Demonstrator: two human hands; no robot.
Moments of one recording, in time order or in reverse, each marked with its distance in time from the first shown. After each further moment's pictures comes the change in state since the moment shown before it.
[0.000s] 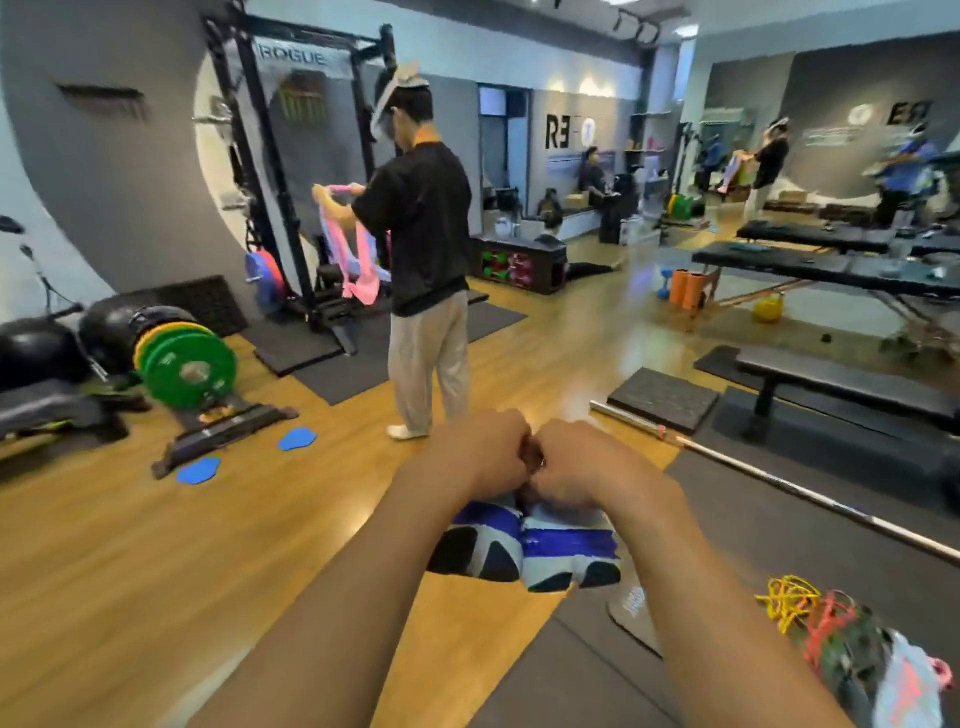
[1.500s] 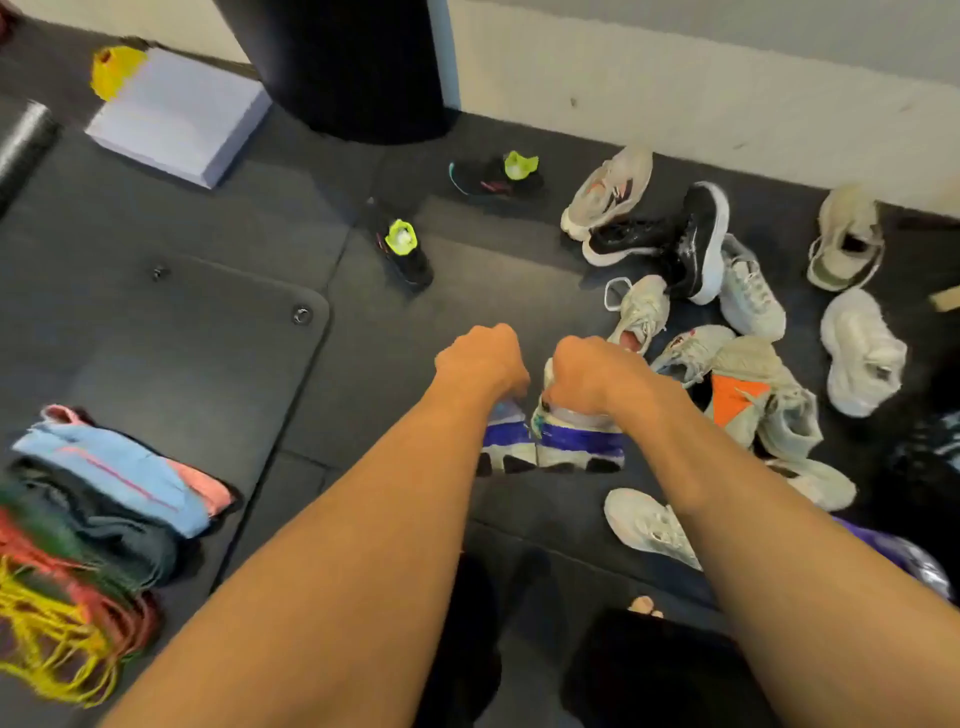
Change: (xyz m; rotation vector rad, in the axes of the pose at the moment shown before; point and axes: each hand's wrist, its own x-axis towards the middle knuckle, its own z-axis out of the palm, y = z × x) left_hand -0.121 0.829 0.764 0.507 -0.943 1.311; right_hand -0.623 0.713 0.453 0.813 0.256 1.917
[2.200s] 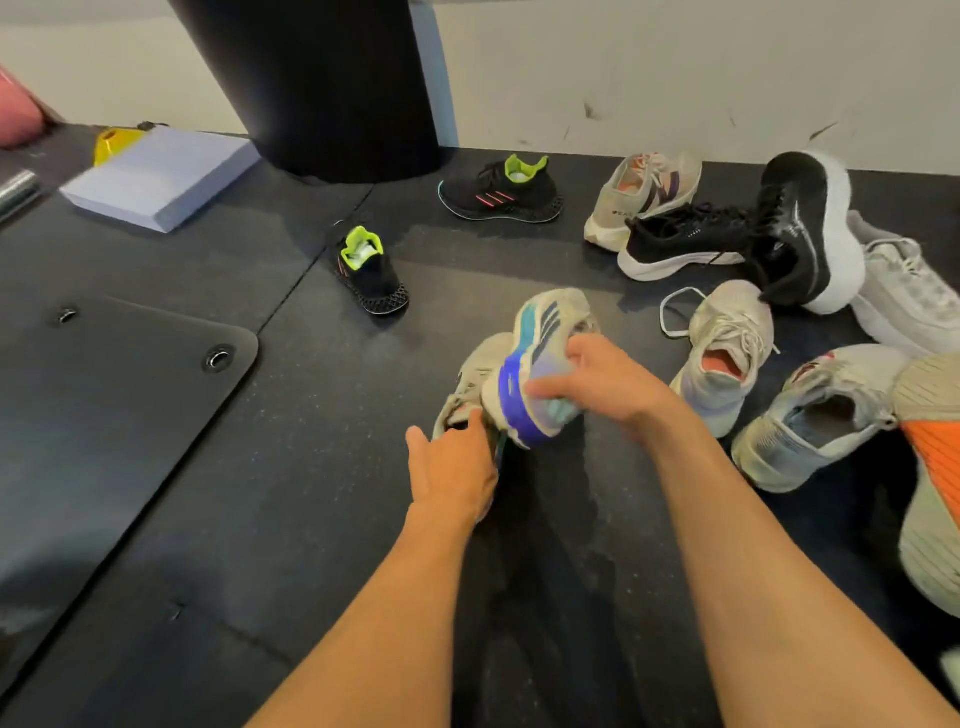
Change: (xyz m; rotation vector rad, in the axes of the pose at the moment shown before) left_hand 0.306 -0.095 0.303 0.278 0.488 0.068; right_hand 0.314 0.122 0.225 0.855 0.260 -0.292
